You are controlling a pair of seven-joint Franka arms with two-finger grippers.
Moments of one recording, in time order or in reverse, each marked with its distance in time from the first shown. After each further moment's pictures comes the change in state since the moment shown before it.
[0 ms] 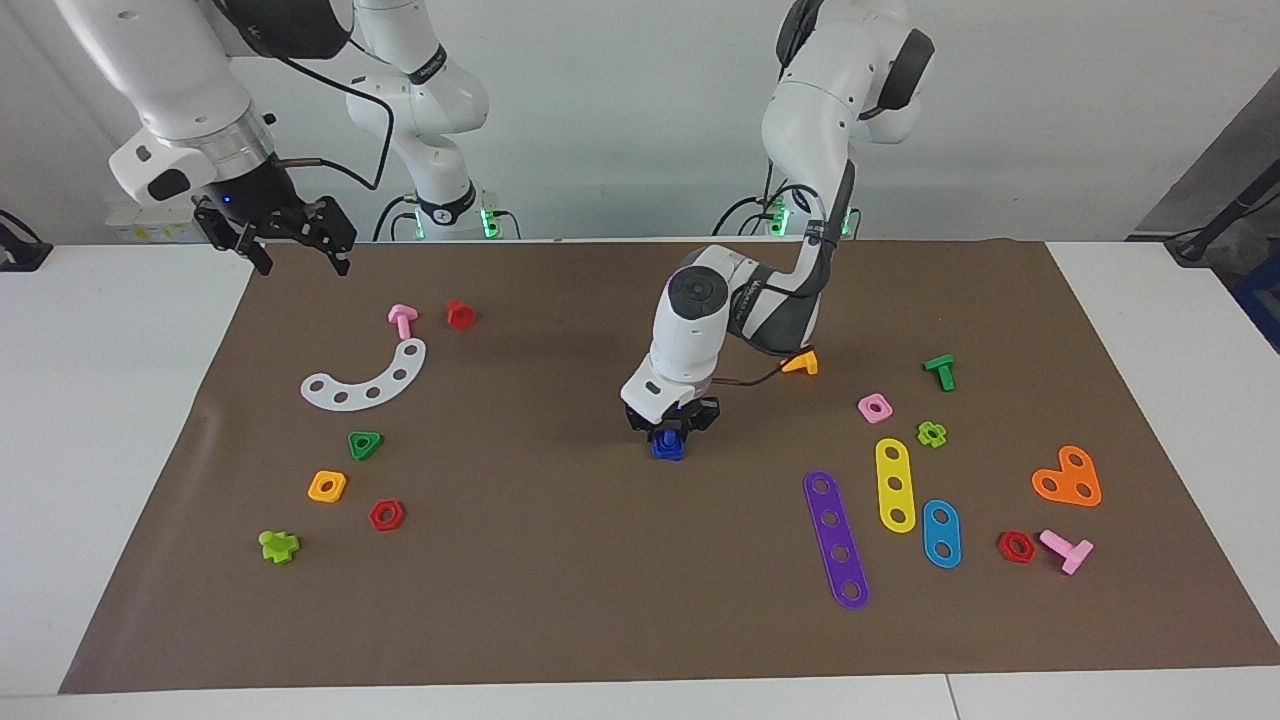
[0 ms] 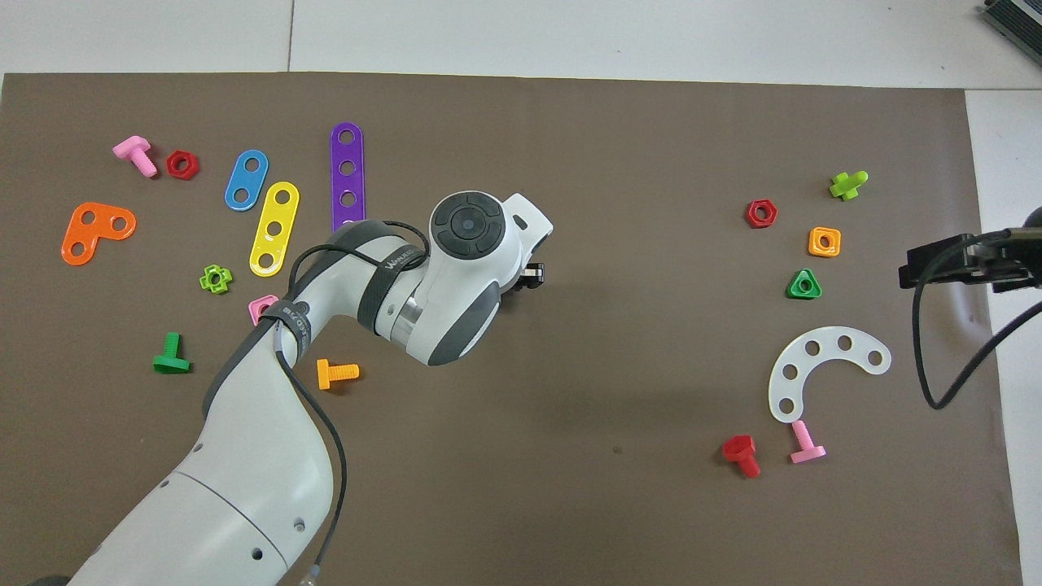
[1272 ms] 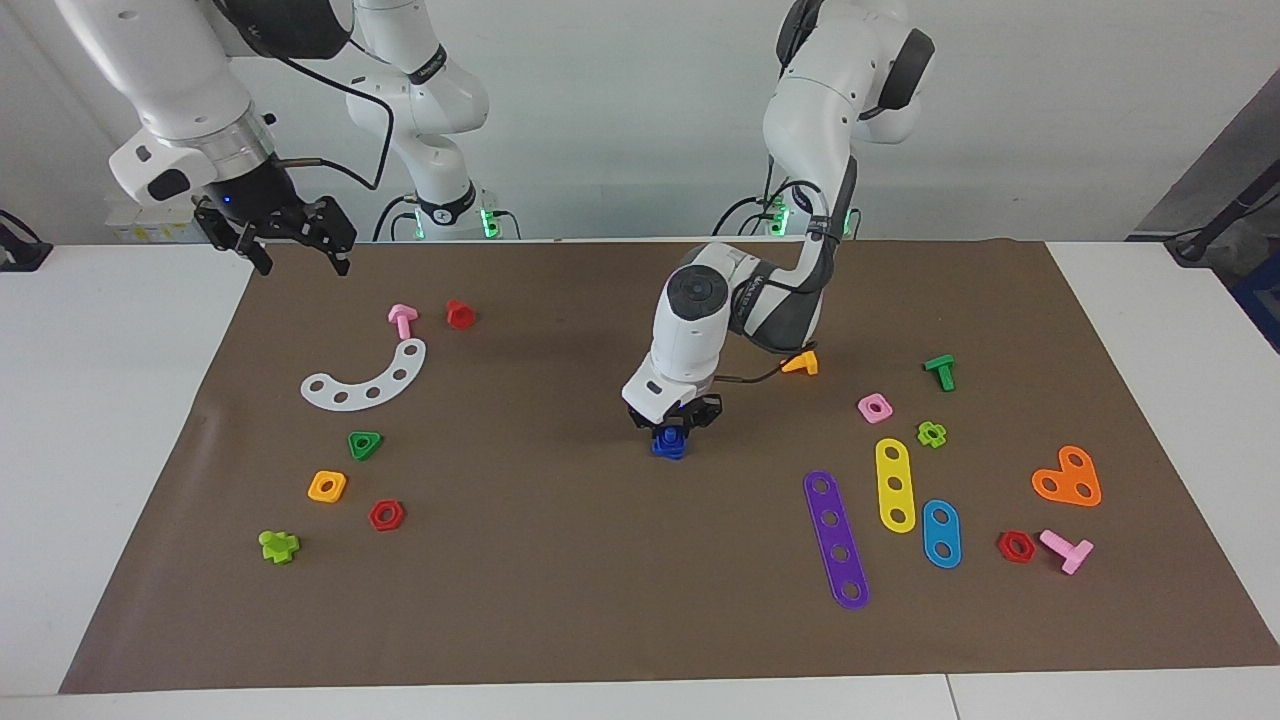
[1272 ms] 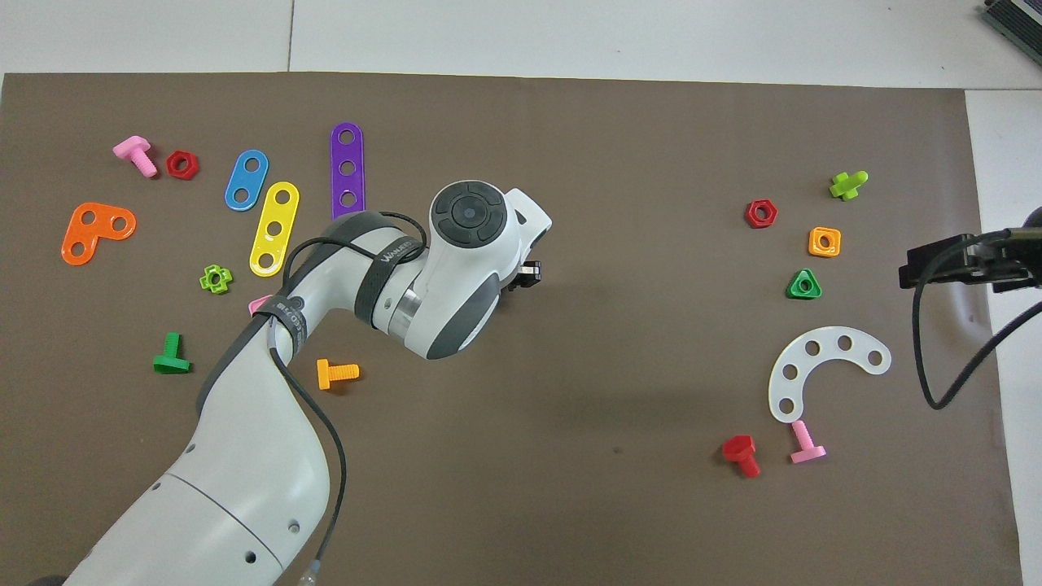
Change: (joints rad) left arm 0.000 -0.001 0.003 0.050 0.000 -0.084 -0.002; right arm 0.000 0.000 0.000 0.000 0.000 0.000 0.000
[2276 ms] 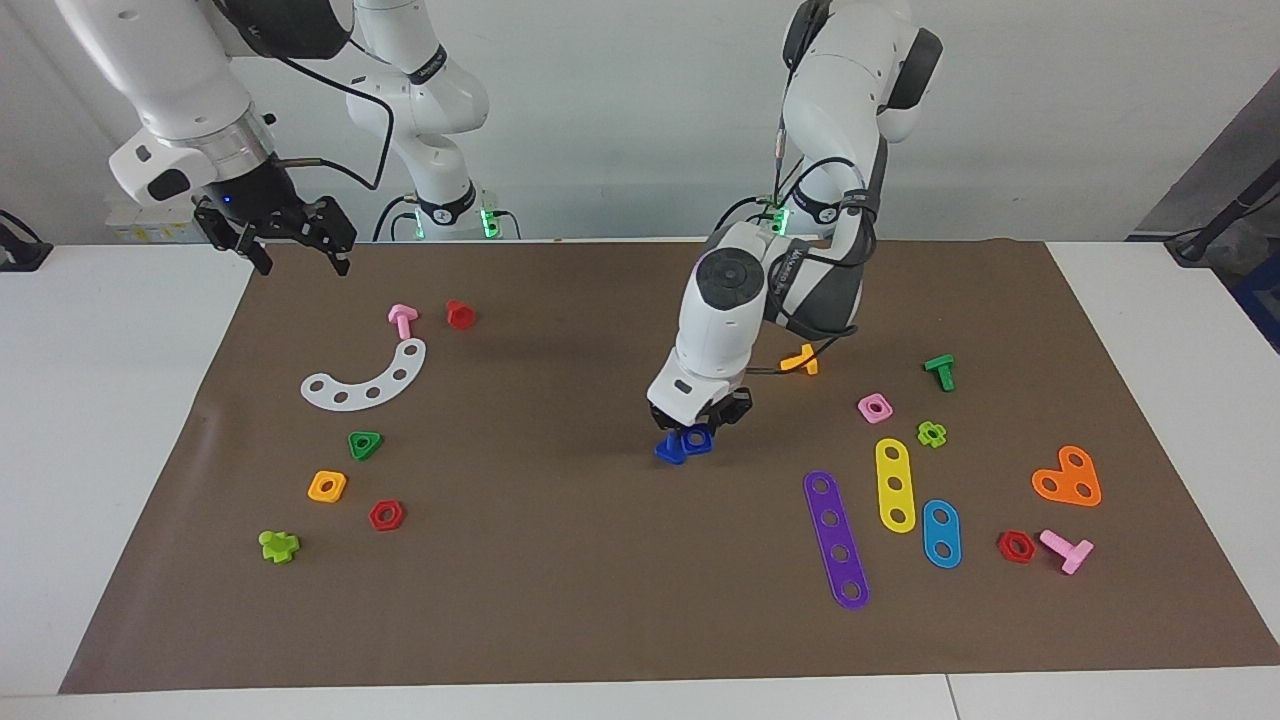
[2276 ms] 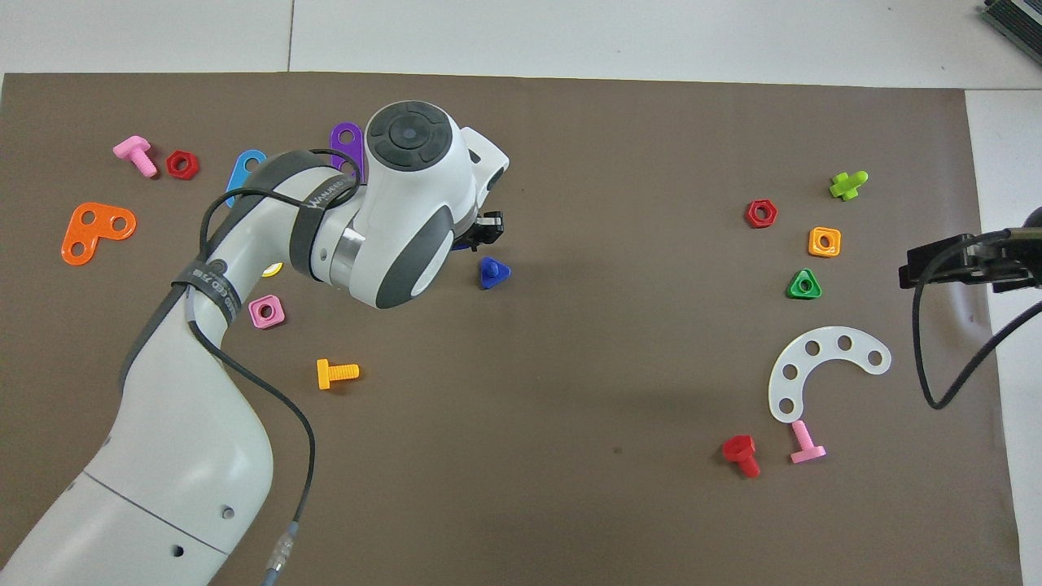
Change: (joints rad) left arm 0.118 -0.002 0.020 0.156 -0.001 -0.175 0.064; right arm 0.000 0.000 0.000 0.000 0.000 0.000 0.000
